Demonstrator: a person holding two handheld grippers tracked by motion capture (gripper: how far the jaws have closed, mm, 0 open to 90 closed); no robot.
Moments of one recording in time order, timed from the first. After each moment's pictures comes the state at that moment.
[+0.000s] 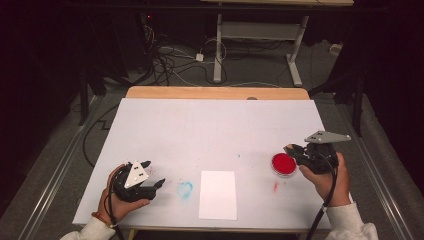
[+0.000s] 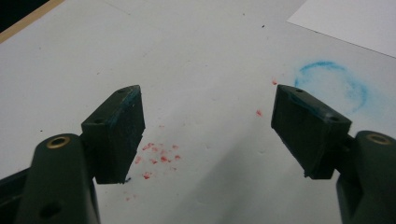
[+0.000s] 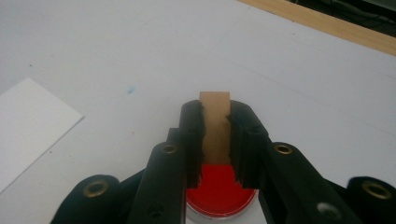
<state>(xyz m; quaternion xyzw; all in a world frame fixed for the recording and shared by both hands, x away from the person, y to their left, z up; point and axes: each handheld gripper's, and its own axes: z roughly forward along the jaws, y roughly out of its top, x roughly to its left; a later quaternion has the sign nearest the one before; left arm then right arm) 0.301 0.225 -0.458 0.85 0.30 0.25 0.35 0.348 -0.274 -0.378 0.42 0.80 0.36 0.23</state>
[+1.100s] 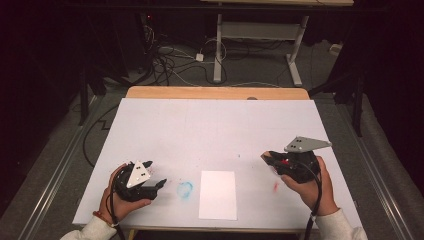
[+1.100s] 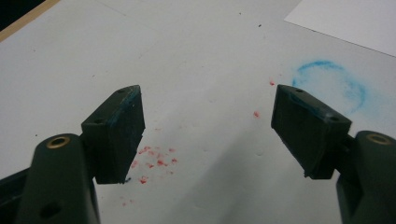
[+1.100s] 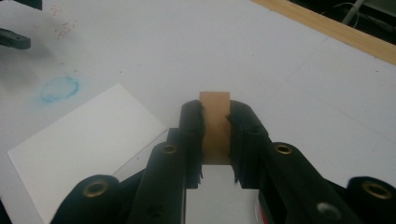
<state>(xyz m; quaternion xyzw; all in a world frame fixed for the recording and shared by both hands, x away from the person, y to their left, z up) 0.302 0.223 -0.459 0.86 0.29 0.25 0.34 0.326 -0.222 -0.371 0.34 0.83 0.39 0.19</state>
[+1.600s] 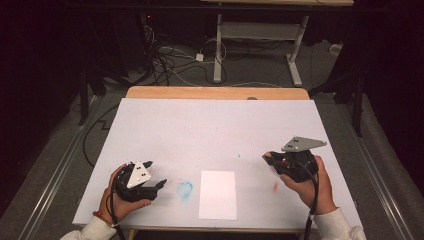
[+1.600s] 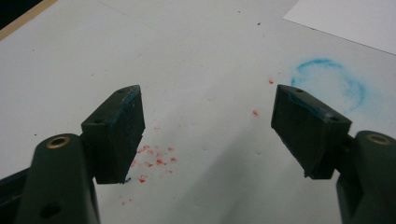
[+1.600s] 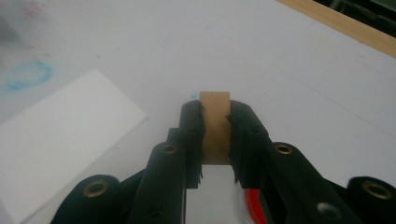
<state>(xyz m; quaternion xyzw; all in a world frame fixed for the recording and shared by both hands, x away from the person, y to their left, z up) 0.301 0.223 -0.459 0.86 0.29 0.24 0.34 0.334 -0.225 -0.379 0.36 0.84 0.35 0.21</state>
